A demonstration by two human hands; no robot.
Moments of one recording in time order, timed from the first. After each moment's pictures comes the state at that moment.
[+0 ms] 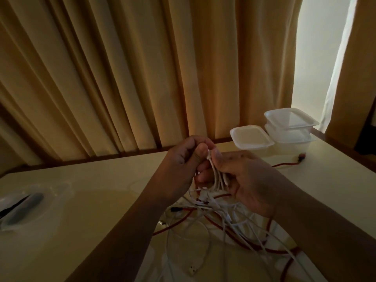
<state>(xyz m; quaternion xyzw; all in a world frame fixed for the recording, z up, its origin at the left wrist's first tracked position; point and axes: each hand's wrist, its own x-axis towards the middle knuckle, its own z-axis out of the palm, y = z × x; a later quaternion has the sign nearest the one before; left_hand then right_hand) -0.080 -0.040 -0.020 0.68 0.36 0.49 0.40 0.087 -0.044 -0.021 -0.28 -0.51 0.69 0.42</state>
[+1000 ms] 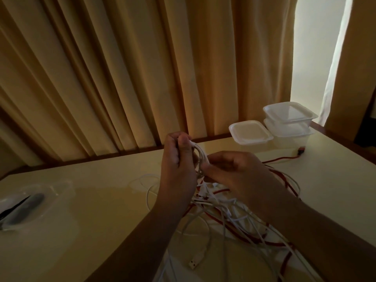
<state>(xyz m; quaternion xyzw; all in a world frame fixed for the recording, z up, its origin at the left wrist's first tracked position) -0.058 -0.042 -0.044 0.58 0.48 0.63 0.19 0.088 -0.052 -0.037 -0.40 -0.67 0.46 0.43</state>
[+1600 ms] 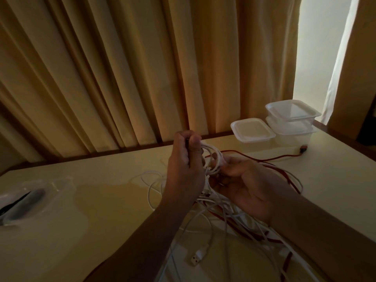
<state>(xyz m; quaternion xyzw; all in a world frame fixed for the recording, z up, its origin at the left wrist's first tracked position) -0.058 -0.037 -0.052 0.63 0.47 0.60 0.15 0.082 -0.039 -0.054 -0.27 -0.33 0.78 0.46</state>
